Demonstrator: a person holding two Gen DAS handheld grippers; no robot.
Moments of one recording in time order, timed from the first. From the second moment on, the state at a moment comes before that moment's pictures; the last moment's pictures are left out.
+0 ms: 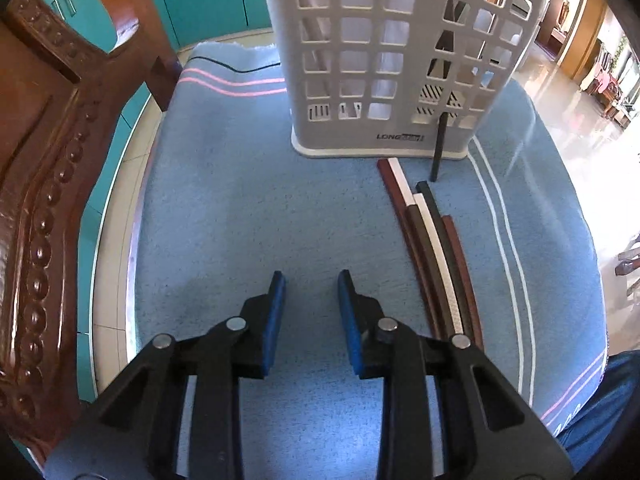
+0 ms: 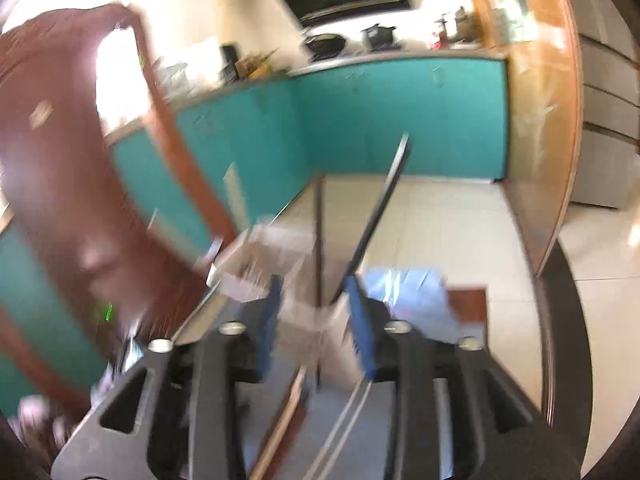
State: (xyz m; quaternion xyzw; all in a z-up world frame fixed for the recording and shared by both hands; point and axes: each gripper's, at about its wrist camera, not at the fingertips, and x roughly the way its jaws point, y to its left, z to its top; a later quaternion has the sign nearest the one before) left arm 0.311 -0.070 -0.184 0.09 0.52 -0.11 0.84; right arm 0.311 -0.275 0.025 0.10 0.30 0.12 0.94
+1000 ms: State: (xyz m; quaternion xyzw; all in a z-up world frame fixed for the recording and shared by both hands) left arm 0.304 -0.086 -0.185 0.11 0.50 -0.11 0.85; right arm 0.359 -0.248 0.032 0.11 0.25 0.14 0.95
